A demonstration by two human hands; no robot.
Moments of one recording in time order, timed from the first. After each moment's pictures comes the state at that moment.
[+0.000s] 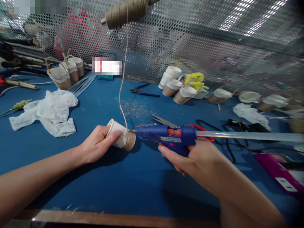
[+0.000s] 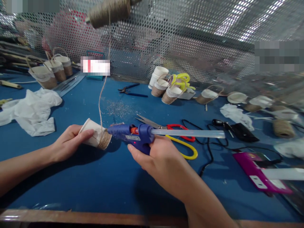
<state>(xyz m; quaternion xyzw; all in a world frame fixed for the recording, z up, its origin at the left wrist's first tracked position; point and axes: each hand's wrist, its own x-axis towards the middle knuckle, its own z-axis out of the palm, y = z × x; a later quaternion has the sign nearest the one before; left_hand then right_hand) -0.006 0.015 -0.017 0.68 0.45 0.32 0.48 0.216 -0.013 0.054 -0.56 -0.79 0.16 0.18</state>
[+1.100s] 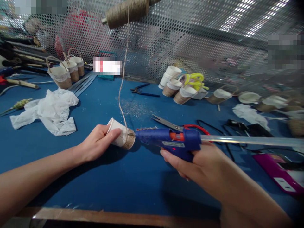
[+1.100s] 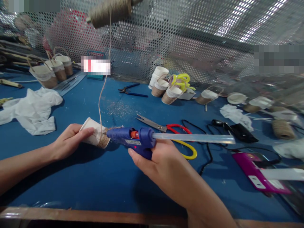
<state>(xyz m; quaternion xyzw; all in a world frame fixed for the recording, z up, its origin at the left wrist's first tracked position) -0.005 0.014 -0.017 0.64 0.47 0.32 0.52 0.229 -0.021 0.049 -0.54 -0.81 0.16 0.17</state>
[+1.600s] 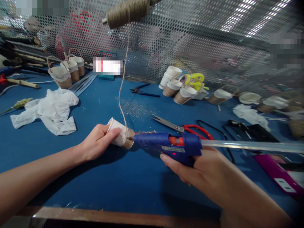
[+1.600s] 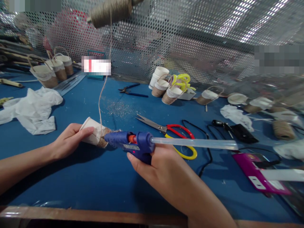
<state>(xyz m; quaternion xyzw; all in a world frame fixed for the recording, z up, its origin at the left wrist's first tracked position) -0.005 0.013 -0.016 0.62 0.44 0.34 0.55 0.226 -0.024 0.053 -0.52 -0.82 0.19 0.13</state>
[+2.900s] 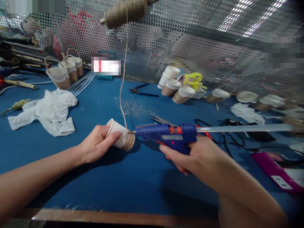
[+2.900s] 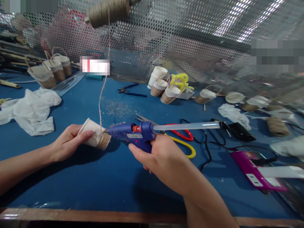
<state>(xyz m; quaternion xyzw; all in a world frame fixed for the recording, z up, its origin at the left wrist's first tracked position) -0.008 0.016 -0.019 0.74 0.41 0.33 0.42 0.221 -0.010 0.052 -0.67 -0.67 0.31 0.11</state>
